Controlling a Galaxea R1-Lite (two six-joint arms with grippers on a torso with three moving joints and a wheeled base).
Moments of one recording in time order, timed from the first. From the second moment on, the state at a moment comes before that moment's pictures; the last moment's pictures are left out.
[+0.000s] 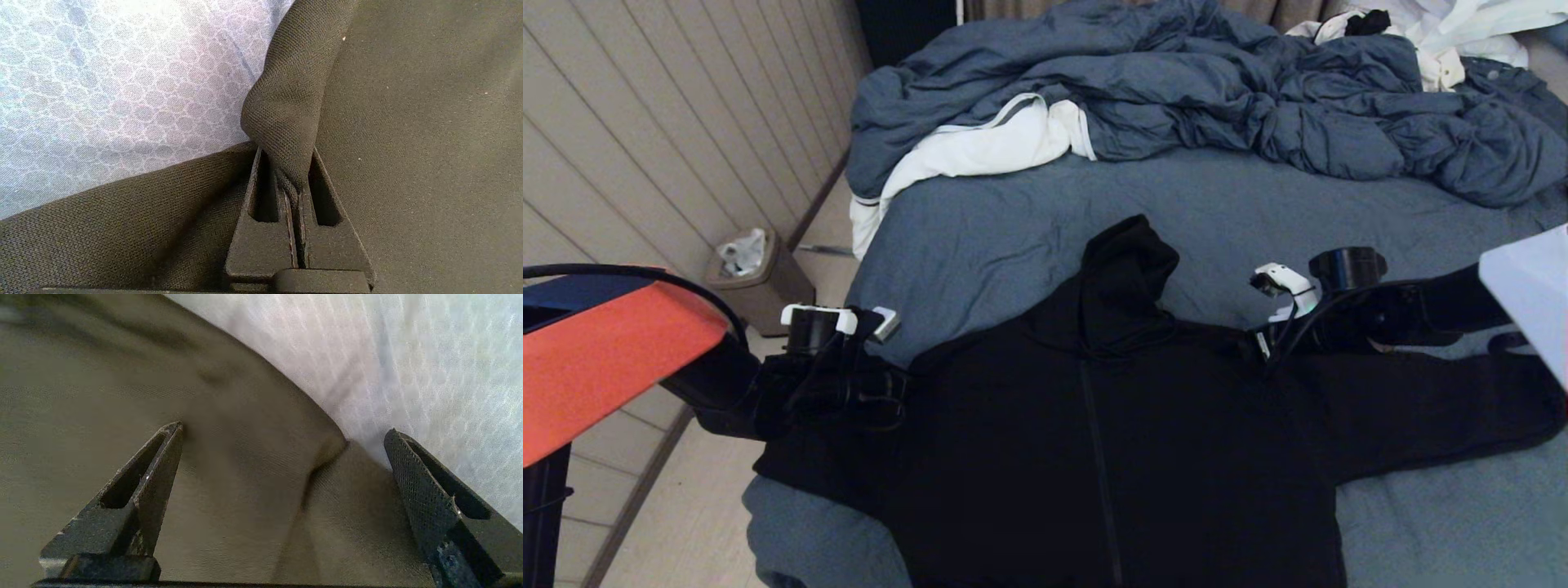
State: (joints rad) left arm -0.21 2.22 -1.02 -0.64 -0.41 0.14; right arm -0.11 2.24 -1.50 -0.06 0.35 -0.41
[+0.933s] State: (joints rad) left arm -0.21 2.23 -1.04 -0.64 -0.41 0.11; right arm -0.10 2.28 -1.51 -0.10 0.35 -0.40
